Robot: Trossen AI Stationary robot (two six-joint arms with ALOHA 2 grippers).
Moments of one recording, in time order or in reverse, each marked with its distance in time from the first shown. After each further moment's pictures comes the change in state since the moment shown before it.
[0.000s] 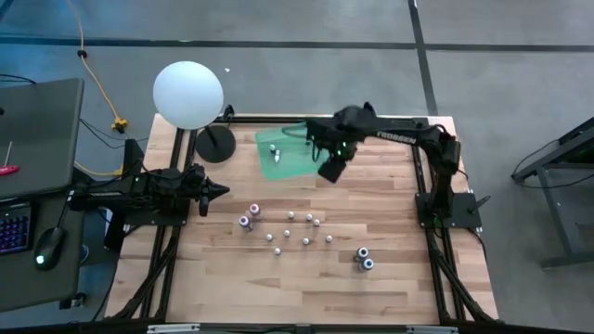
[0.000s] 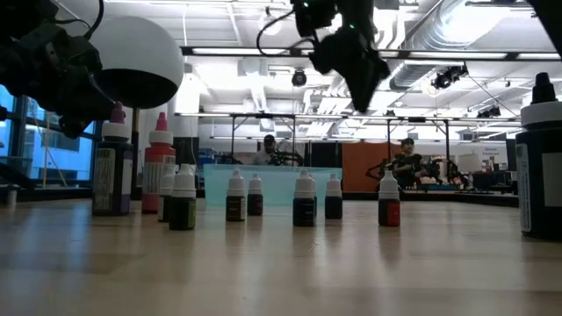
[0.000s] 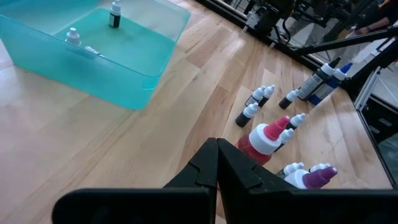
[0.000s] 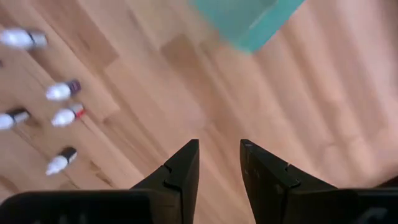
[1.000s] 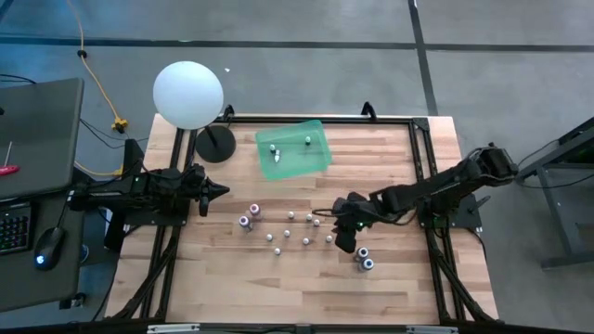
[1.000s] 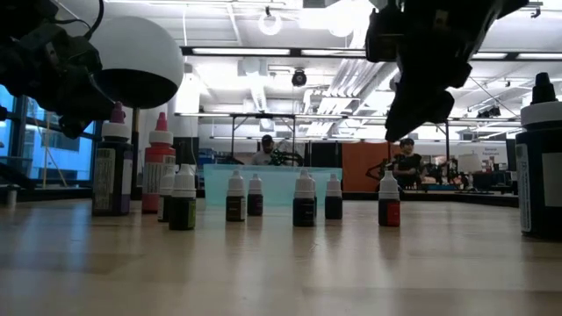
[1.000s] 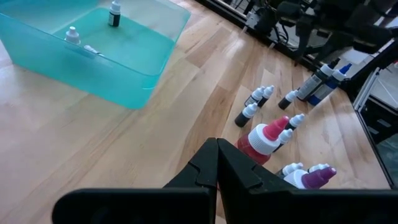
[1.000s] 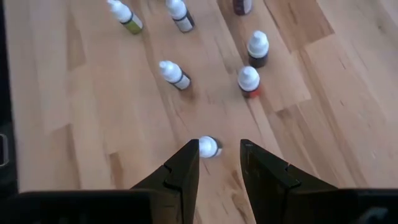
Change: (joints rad) left arm 0.000 0.000 0.000 0.000 0.002 -0.006; right arm 0.543 -0.420 -0.938 1.136 0.050 0.324
